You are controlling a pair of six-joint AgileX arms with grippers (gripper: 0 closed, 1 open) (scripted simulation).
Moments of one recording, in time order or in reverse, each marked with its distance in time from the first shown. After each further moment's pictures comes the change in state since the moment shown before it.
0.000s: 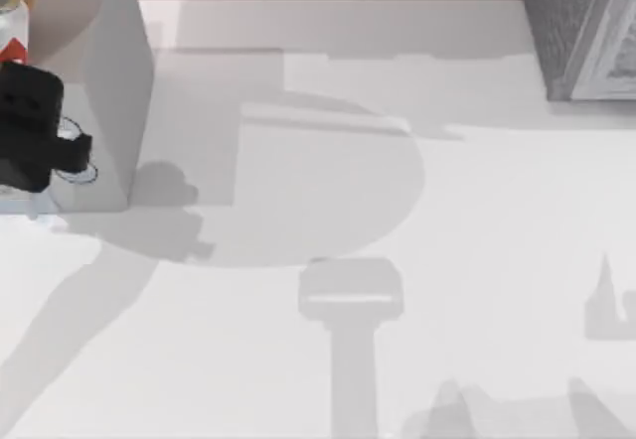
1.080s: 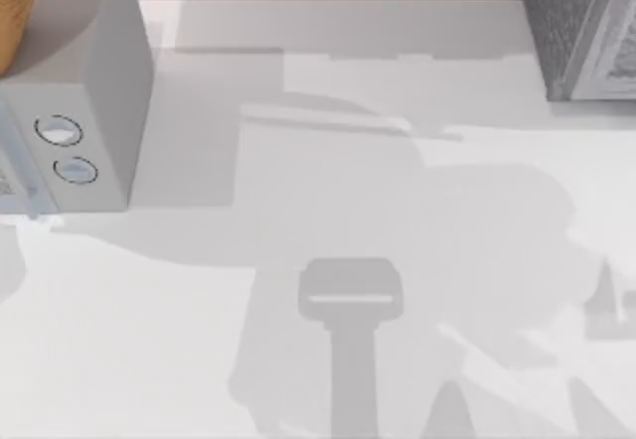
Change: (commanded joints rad) left arm 1.057 1.208 1.537 -0.657 1.575 0.859; right arm 0.000 0.000 0.000 0.000 0.000 0.000
